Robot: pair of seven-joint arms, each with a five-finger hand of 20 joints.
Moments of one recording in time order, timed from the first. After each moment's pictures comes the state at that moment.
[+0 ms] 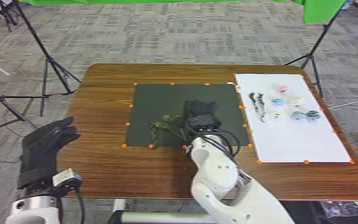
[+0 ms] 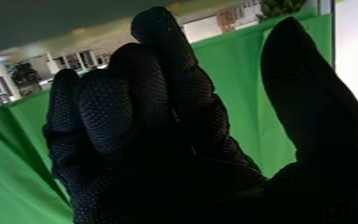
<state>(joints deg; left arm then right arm) 134.8 -49.6 -90.7 -125.4 41.6 34.4 31.4 -81.6 -74.0 46.2 -104.3 -151.8 -3.1 41.2</state>
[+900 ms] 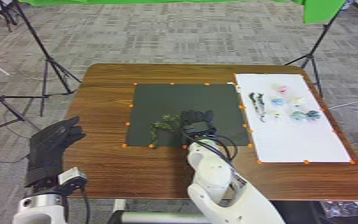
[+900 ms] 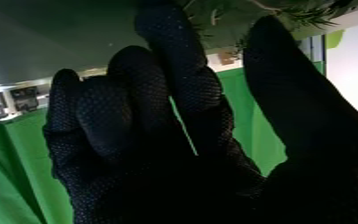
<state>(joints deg) 132.2 -49.6 -88.1 -124.5 41.4 34.4 31.1 -84.0 -77.7 48.3 -99.9 -156.8 -10.3 37.6</state>
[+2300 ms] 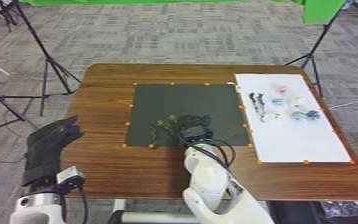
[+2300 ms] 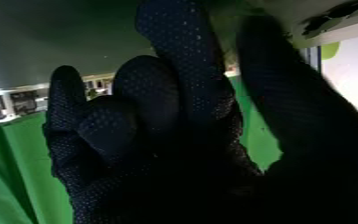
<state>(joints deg) 132.8 -50.3 -89.8 -125.1 43.3 34.3 28.9 -88.5 -82.0 51.4 -101.2 -162.7 -13.9 34.5</state>
